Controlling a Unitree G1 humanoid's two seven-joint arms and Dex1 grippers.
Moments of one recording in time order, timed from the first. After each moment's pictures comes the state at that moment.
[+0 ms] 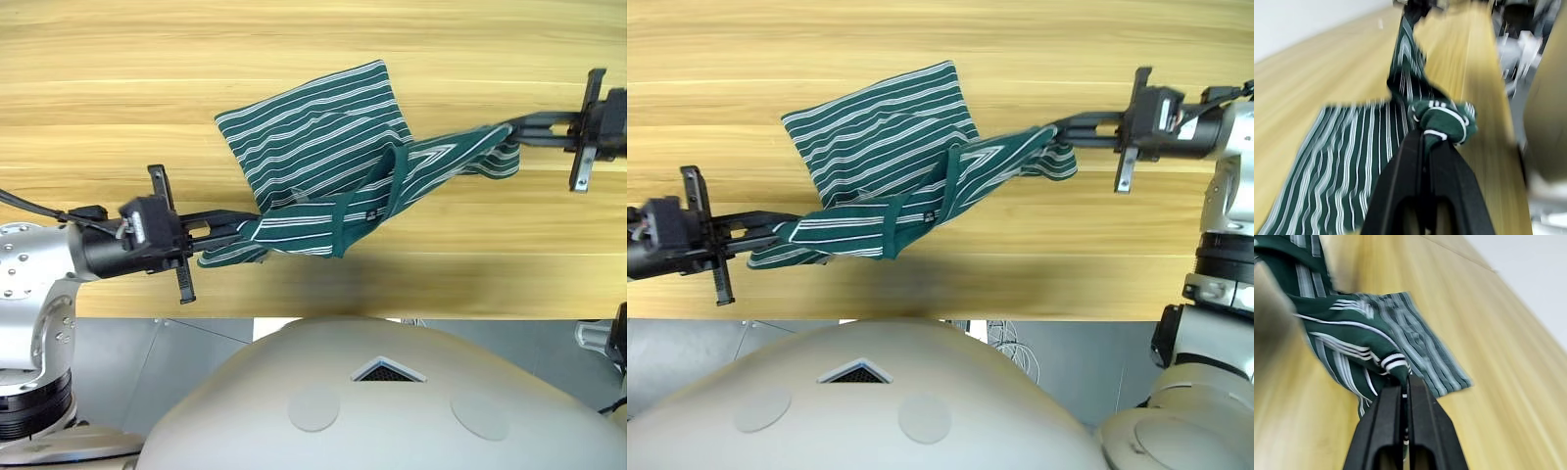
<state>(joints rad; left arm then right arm) 0.45 0.77 0.26 -0.66 -0.38 0.21 -1.22 -0.15 -0.84 -0.14 0.13 0.36 -0.21 1.59</state>
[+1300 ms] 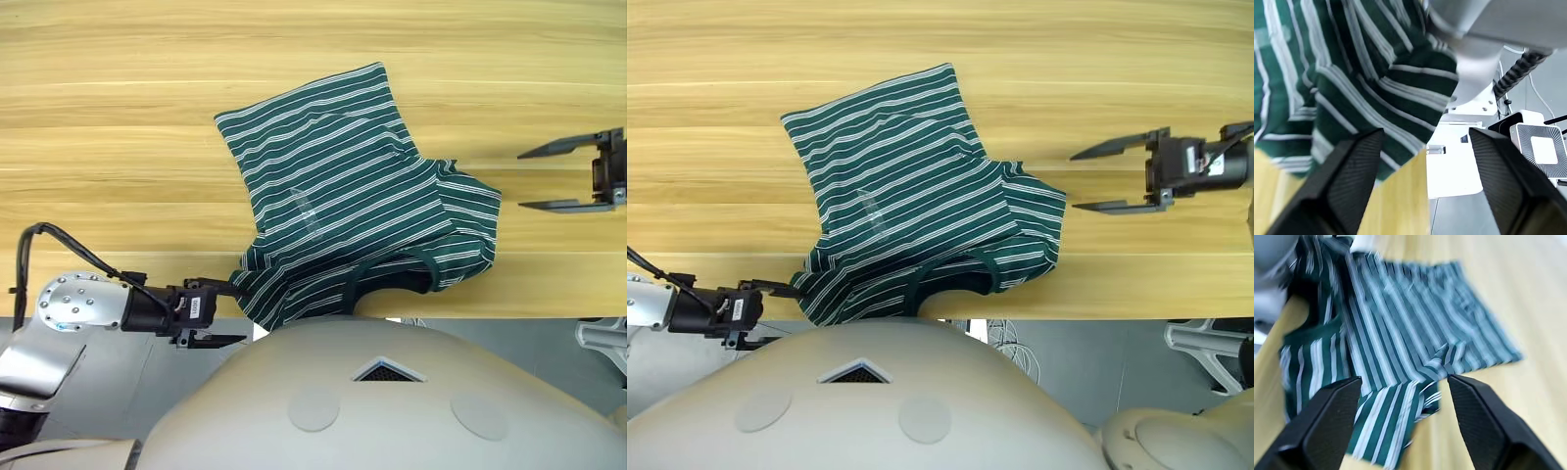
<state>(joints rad) 0.73 1.04 0.08 -0.51 -0.27 0.01 -1.29 -0.27 -1.21 0.34 0.47 0.79 -0.51 1.61</state>
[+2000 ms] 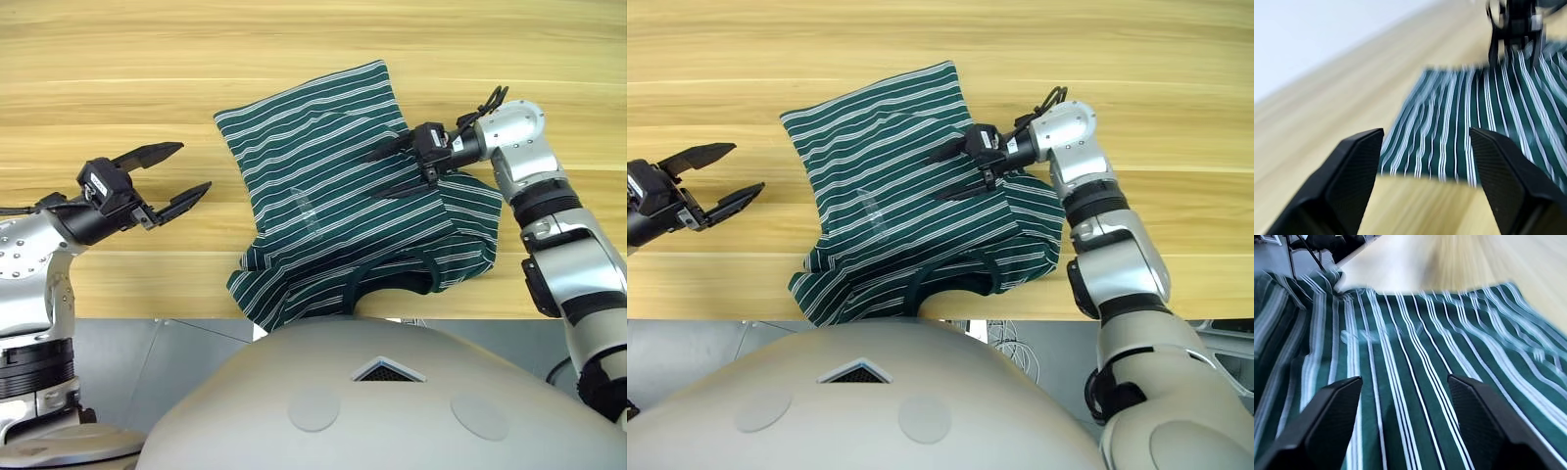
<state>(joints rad) 0.38 0.68 0.30 -0.28 -0.47 -0.07 -0.99 -0.56 -0.41 0.43 0.83 0.24 -0.38 1.53</state>
